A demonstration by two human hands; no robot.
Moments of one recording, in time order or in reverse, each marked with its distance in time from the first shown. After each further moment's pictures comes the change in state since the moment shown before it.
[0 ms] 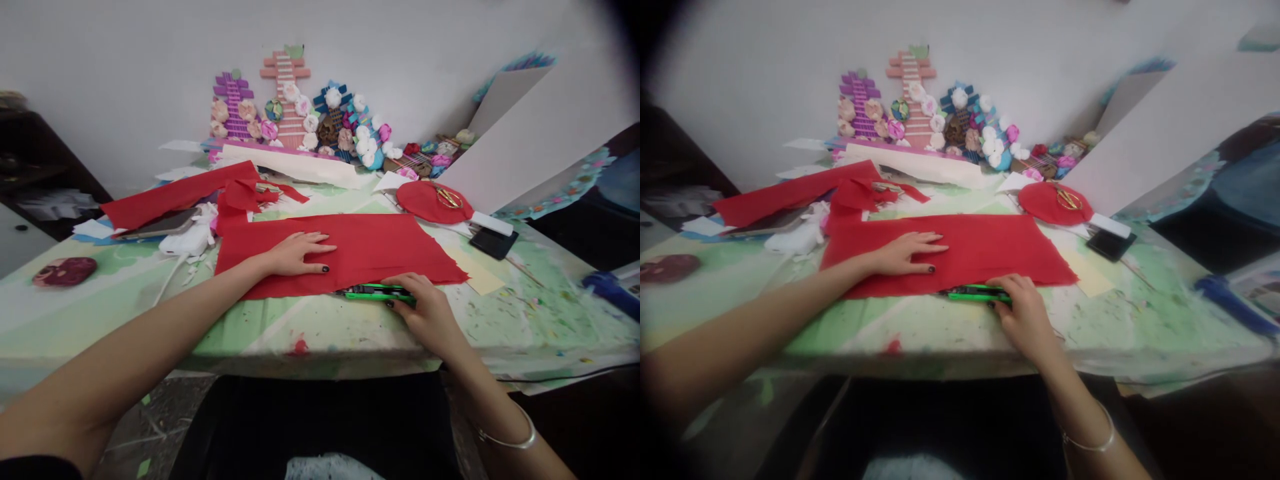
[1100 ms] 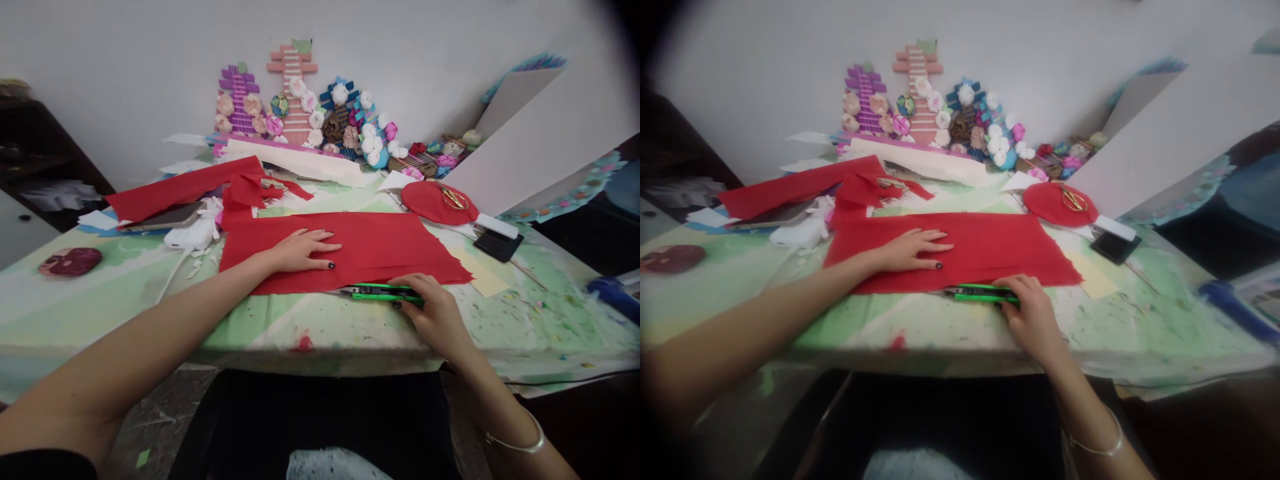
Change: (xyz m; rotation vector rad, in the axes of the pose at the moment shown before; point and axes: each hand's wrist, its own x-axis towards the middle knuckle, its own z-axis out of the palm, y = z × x) left_hand 0.002 0.000 0.003 0.048 -0.029 -0.053; right_hand -0.003 0.003 -0.001 0.002 0.027 -0.028
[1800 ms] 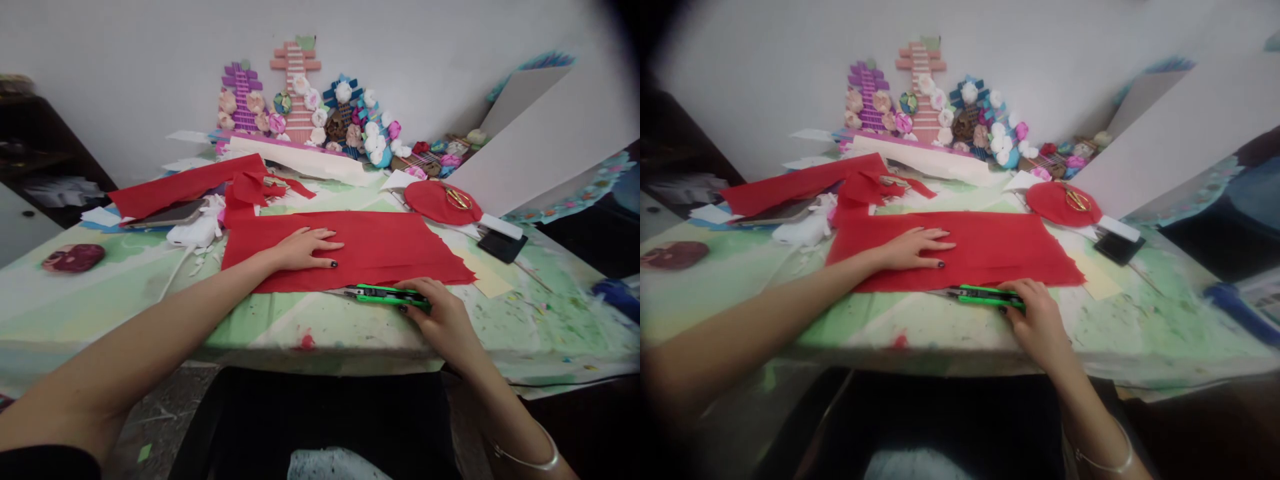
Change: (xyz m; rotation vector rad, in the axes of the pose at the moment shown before) left_hand -0.001 -0.001 0.001 -0.033 0.012 -0.005; right_hand -0.006 -0.004 -0.005 -0.013 -0.035 0.053
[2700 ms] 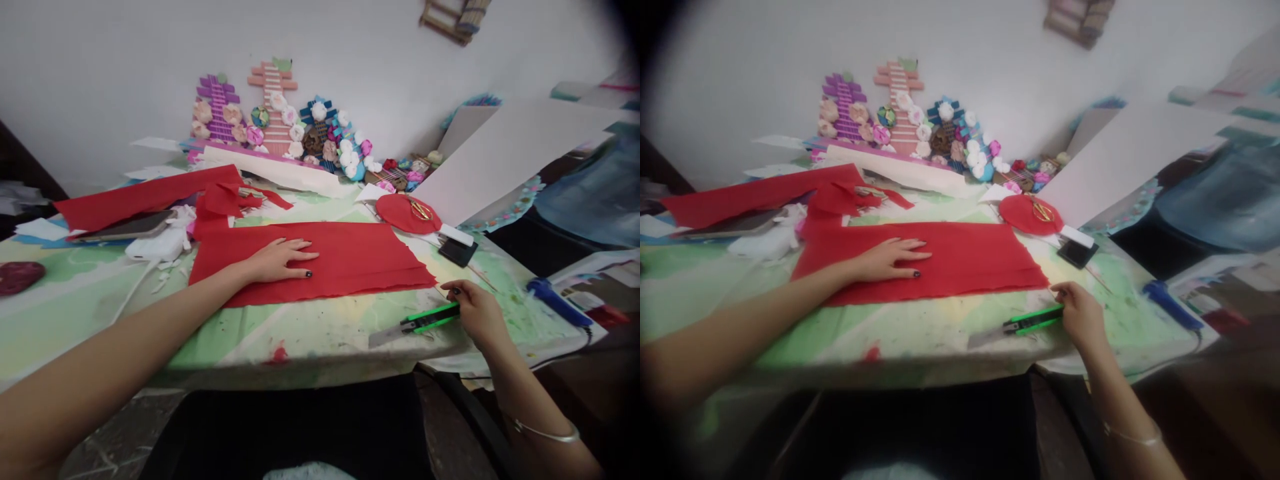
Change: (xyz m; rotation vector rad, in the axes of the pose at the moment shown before) left_hand 0.001 0.000 -0.001 0.005 0.000 0.005; right_hand -0.015 0.125 -0.063 -0.161 0.272 0.434
